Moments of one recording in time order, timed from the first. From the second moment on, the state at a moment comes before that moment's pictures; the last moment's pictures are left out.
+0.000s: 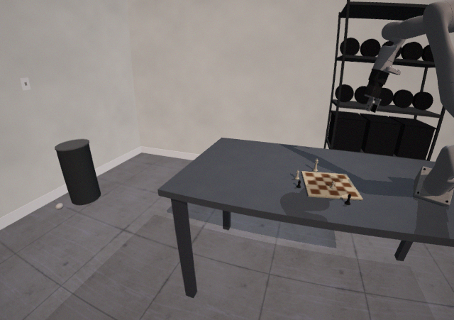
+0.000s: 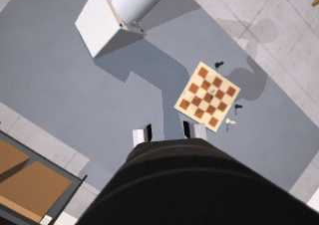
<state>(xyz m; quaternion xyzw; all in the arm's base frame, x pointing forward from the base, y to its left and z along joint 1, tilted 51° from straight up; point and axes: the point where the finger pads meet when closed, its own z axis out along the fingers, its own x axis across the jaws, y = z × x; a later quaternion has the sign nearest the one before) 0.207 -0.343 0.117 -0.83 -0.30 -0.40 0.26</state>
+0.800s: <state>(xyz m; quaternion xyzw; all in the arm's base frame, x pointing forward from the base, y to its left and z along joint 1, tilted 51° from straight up) 0.209 -0.340 0.116 -0.83 -0.29 -0.40 0.26</state>
